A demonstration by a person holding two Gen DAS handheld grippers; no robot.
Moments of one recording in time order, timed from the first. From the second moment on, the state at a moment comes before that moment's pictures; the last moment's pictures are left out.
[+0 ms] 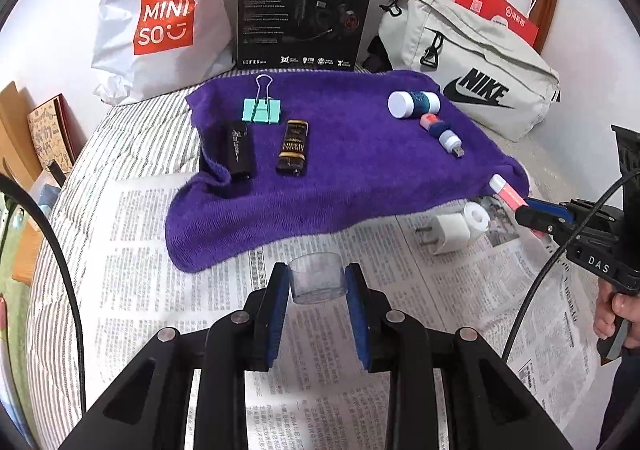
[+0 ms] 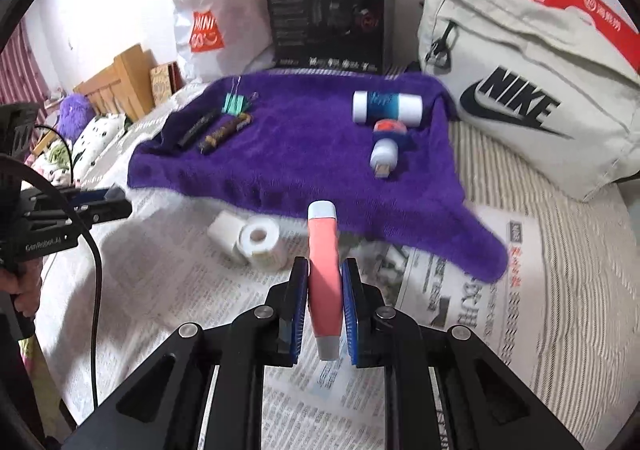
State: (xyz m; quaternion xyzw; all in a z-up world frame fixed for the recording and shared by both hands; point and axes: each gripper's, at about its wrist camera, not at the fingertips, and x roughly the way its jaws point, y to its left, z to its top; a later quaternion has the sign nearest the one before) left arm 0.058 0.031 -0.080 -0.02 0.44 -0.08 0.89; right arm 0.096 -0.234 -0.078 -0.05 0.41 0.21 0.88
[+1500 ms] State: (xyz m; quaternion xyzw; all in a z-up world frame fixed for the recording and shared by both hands) left arm 0.157 0.049 -0.077 -0.02 0.47 -0.09 0.88; right arm 0.235 -0.185 -0.107 -0.07 0.44 0.19 0.88
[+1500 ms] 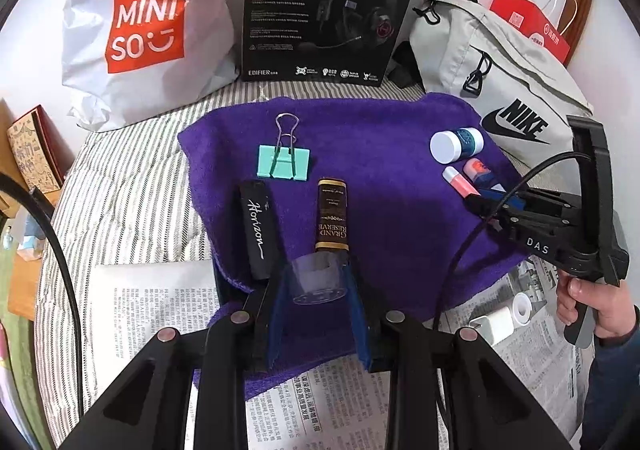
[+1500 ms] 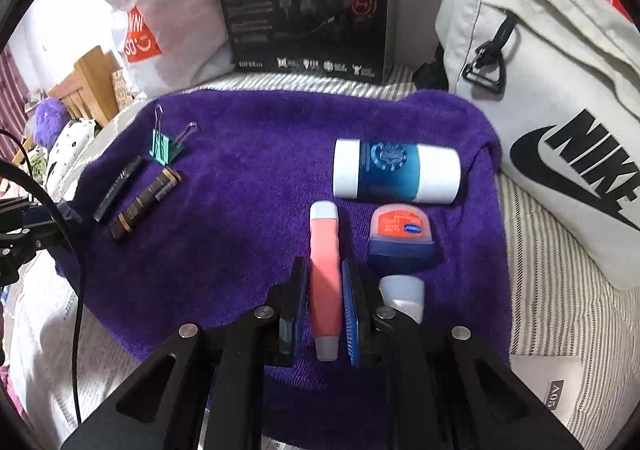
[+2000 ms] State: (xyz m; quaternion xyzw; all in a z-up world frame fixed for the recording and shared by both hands) left arm 0.167 0.046 -0.101 0.00 0.51 -0.07 0.86; right arm 0.234 -0.184 -0.106 -0.08 0.43 0.20 0.88
